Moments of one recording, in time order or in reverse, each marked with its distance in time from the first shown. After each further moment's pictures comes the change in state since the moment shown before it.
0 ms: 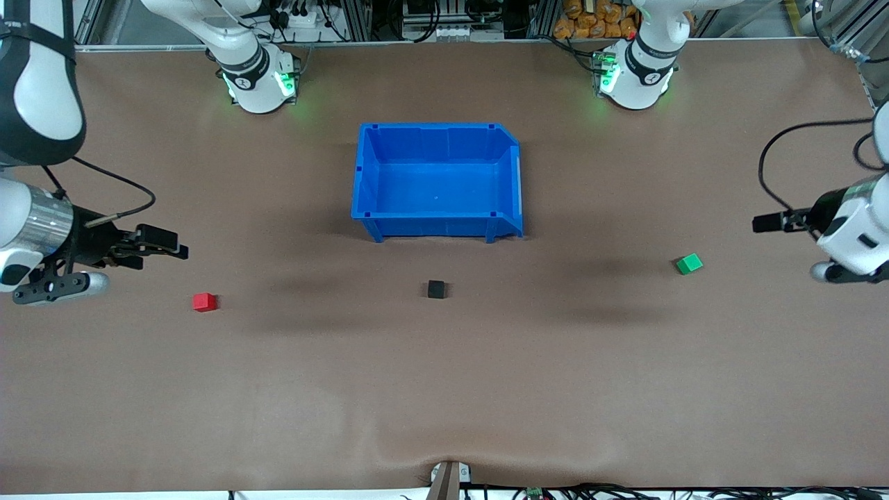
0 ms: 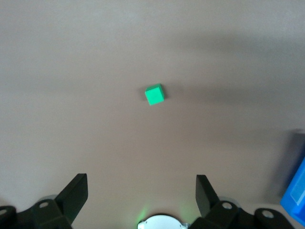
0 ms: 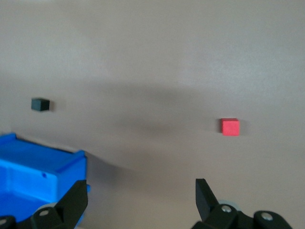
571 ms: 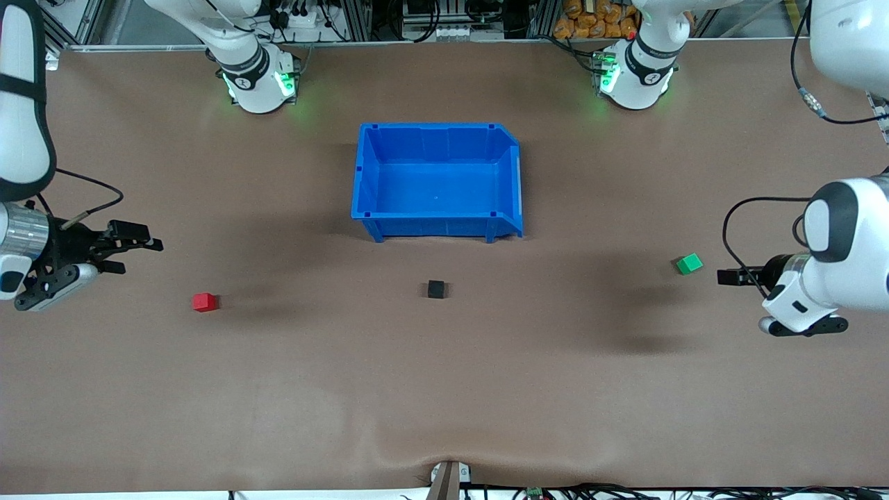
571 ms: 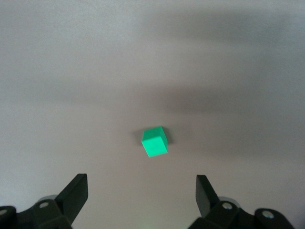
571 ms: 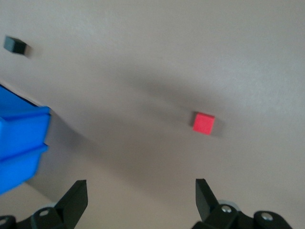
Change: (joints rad) left arm 0.035 0.232 0.000 -0.011 0.000 0.209 0.000; right arm -0.137 0.028 -0.012 -0.174 0.021 0.106 -0.477
